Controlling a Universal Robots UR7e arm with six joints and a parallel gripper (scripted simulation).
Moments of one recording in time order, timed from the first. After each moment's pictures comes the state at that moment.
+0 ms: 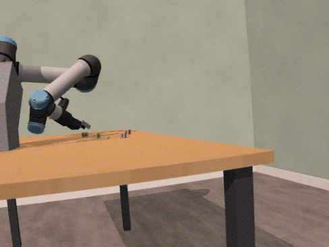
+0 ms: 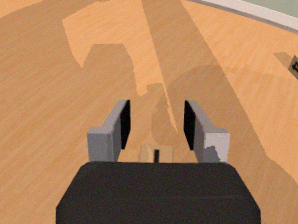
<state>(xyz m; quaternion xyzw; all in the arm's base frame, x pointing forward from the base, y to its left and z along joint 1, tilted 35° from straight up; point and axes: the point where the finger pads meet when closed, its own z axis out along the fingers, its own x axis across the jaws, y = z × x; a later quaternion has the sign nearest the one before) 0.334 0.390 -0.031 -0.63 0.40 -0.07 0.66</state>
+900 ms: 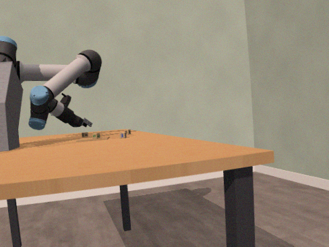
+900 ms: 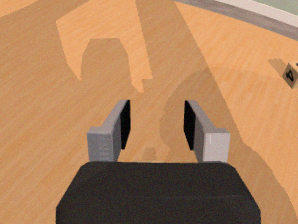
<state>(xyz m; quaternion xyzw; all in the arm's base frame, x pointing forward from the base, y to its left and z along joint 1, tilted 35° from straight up) 0.344 0.384 -0.021 -0.64 0.41 -0.07 0.65</state>
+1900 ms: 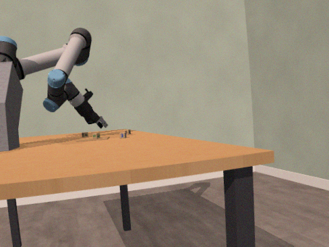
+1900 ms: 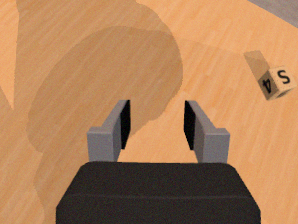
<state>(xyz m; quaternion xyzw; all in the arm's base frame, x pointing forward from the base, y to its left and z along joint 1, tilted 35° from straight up) 0.427 0.398 -0.026 -0.73 0.44 -0.04 0.52</state>
